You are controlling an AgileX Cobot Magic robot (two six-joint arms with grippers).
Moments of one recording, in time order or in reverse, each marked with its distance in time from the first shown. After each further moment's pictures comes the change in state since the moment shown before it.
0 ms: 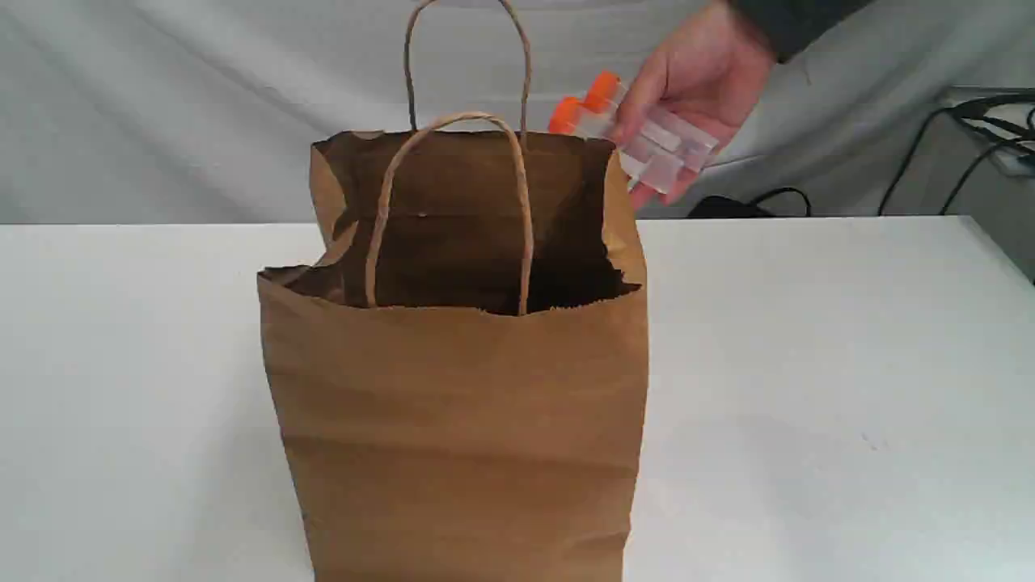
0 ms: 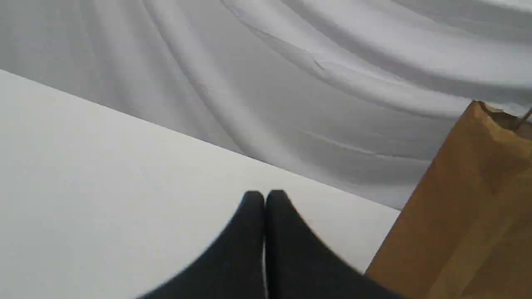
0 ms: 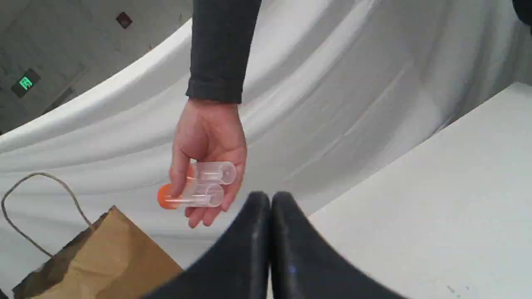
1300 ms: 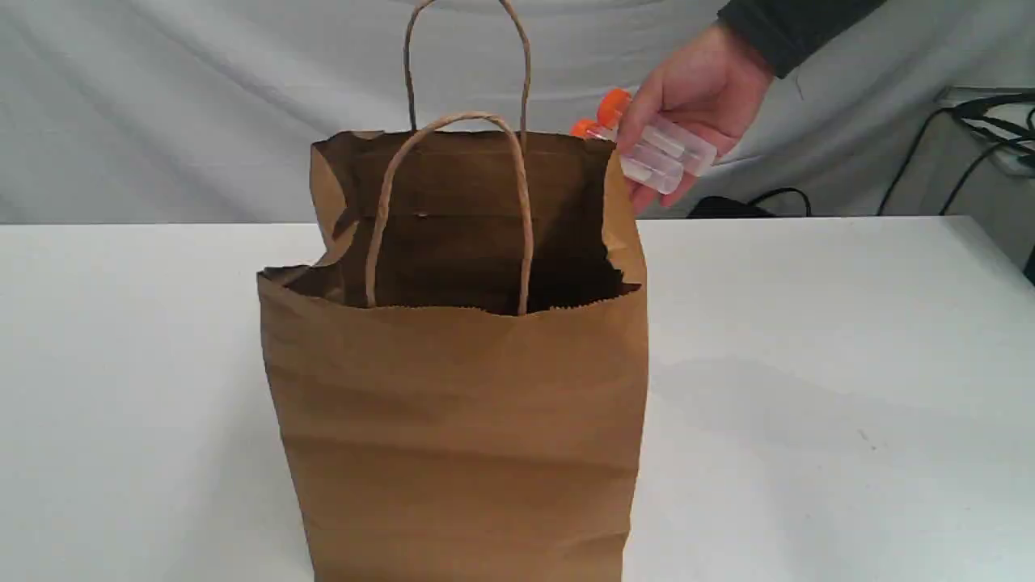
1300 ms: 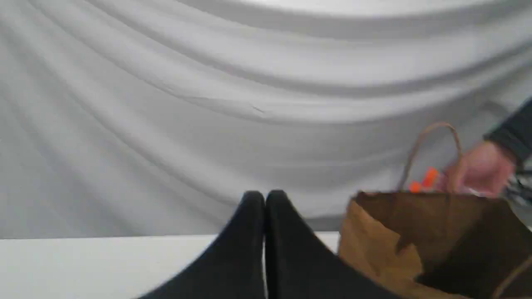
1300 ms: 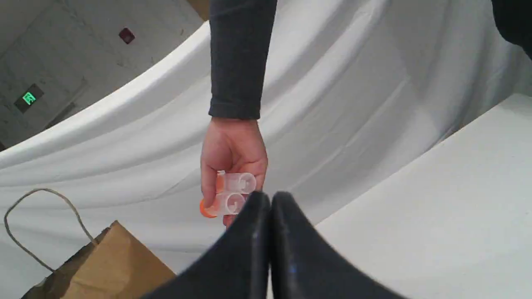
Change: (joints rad) left arm 0.000 0.375 -0.750 -0.395 0.451 0.648; right arm 0.000 0.000 0.000 0.031 -0.024 -0.030
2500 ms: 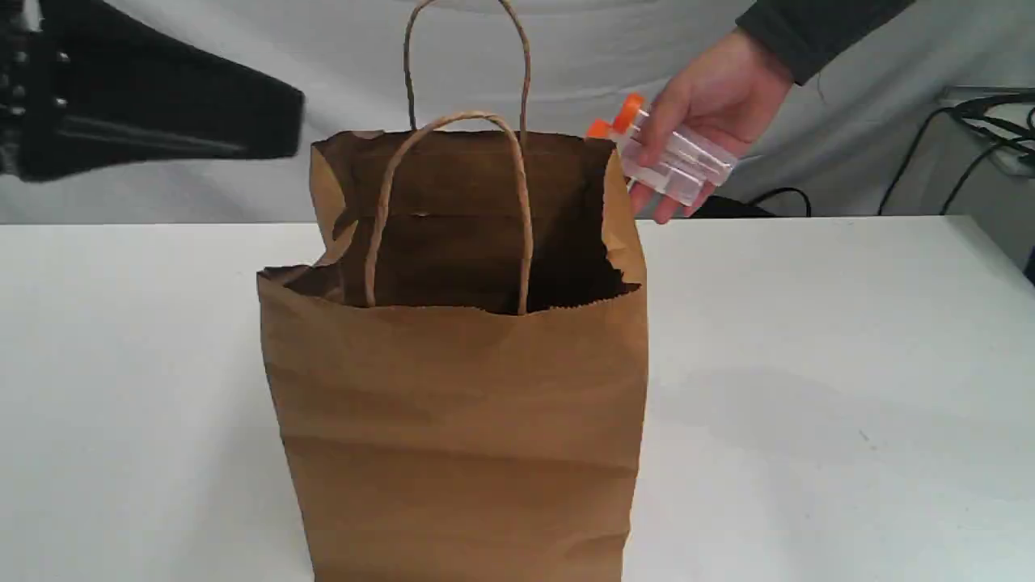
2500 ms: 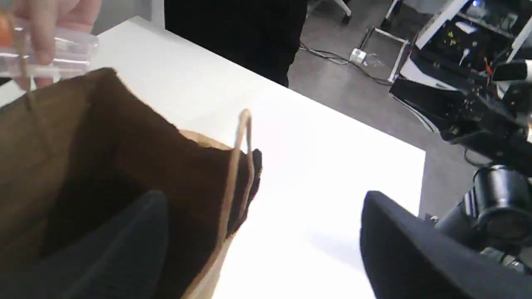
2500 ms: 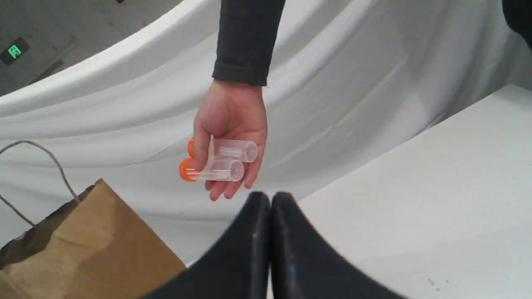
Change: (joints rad) left arm -0.224 0.869 -0.420 -0.679 0.524 0.777; right arm 0.000 0.000 0.000 -0.044 0.055 -0.036
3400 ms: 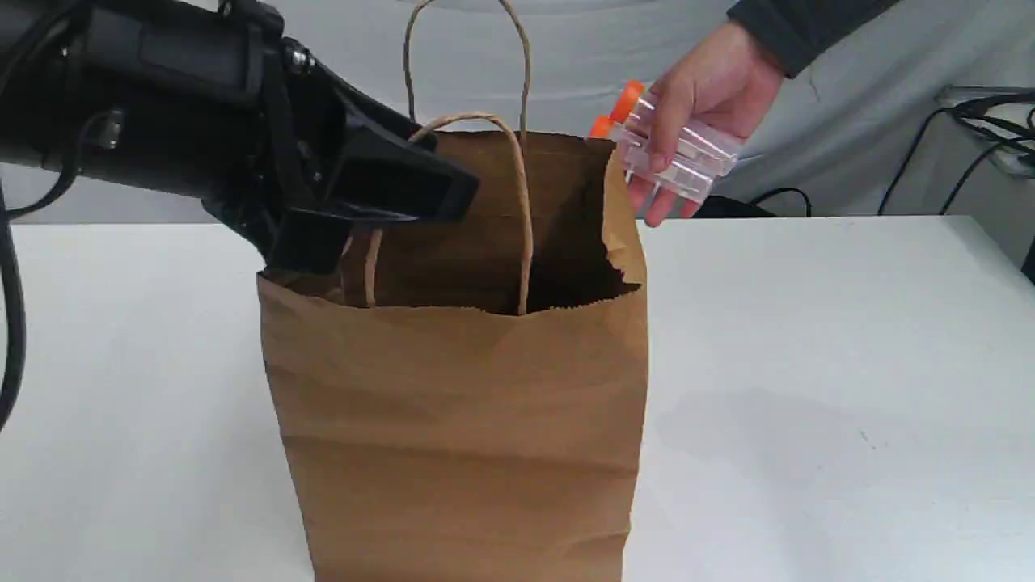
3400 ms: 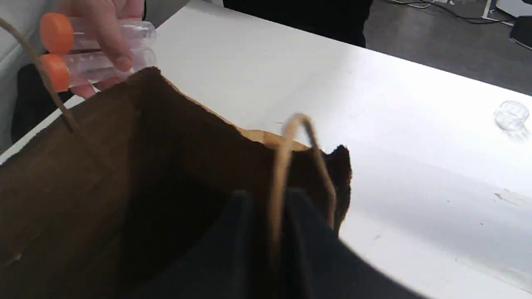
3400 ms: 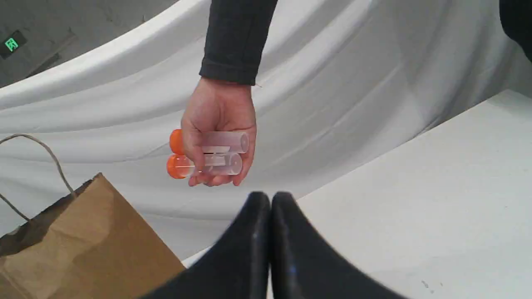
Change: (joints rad) left arm -0.211 0.108 -0.002 0.171 -0.323 0.016; right arm 0.000 0.000 0.000 -0.024 0.000 0.000
